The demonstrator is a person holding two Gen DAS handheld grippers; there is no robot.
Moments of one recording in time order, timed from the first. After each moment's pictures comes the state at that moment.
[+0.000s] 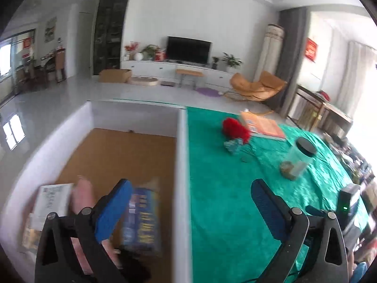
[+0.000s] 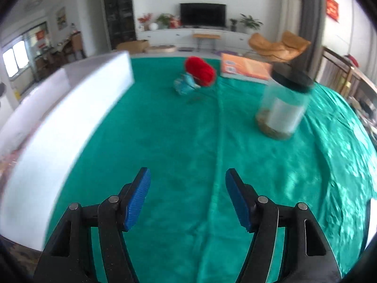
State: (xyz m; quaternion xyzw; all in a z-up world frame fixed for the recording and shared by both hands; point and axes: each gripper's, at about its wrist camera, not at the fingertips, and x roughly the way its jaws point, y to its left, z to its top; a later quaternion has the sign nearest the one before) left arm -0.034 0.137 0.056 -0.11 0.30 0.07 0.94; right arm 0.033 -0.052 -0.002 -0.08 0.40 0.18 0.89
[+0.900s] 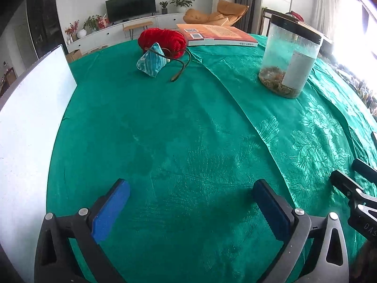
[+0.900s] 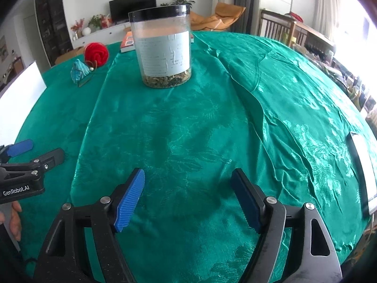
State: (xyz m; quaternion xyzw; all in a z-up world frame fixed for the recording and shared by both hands) left arm 0.118 0.017 -0.093 0.00 0.46 -0.02 0.89; right arm 0.074 -0.164 -0.047 -0.02 0.44 0.03 0.90
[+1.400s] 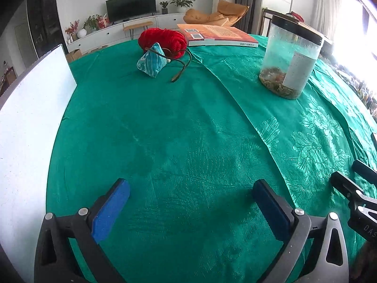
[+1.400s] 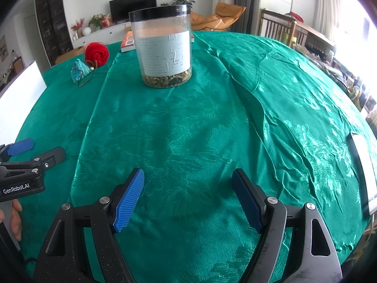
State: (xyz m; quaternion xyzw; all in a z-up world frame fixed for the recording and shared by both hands) left arm 0.120 0.016 -0.093 0.00 0.46 -0.02 0.89; right arm 0.074 -0.162 -0.047 -0.01 0.44 0.03 0.90
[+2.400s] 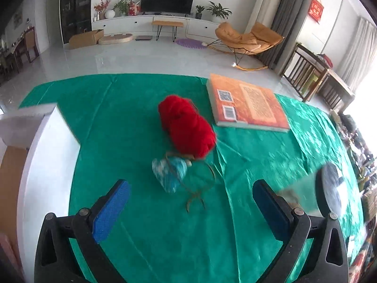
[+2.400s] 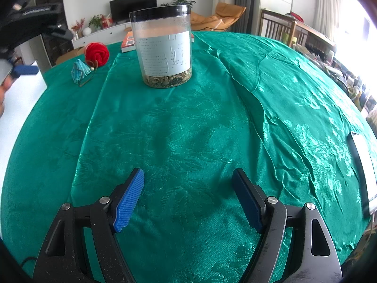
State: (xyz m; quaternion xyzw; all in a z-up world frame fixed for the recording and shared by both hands) left arm 0.288 0.073 0.001 -0.12 0.45 0.04 0.88; right arm 0.074 -0.161 -0.047 -0.01 0.44 0.03 0.90
